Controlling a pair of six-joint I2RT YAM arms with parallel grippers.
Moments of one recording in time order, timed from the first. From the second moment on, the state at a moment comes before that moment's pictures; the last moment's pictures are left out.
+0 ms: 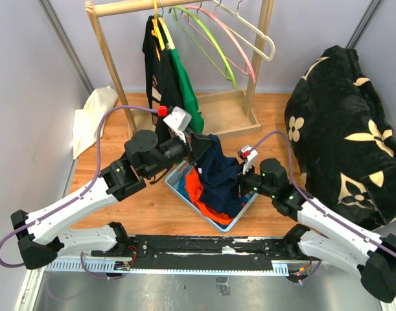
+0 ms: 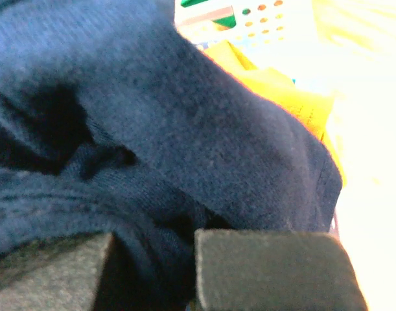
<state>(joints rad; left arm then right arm) -0.96 1.05 1.12 -0.04 -0.07 -0.24 0.70 0.84 0.48 -0.01 -0.29 0.25</state>
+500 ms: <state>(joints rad) -1.04 1.02 0.87 0.04 -0.16 -0.29 0.79 1.11 0.46 0.14 -0.19 0.26</state>
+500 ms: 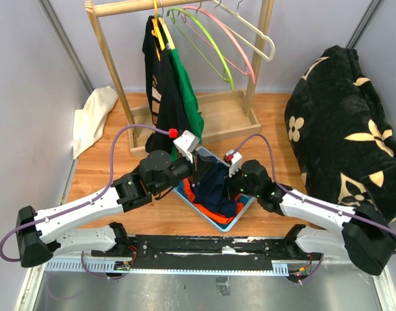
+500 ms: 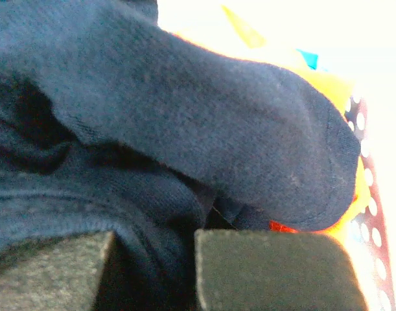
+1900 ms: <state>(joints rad) -1.13 1.23 0.58 0.34 -0.14 -0.42 0.82 0.47 0.74 -0.37 0.24 0.15</state>
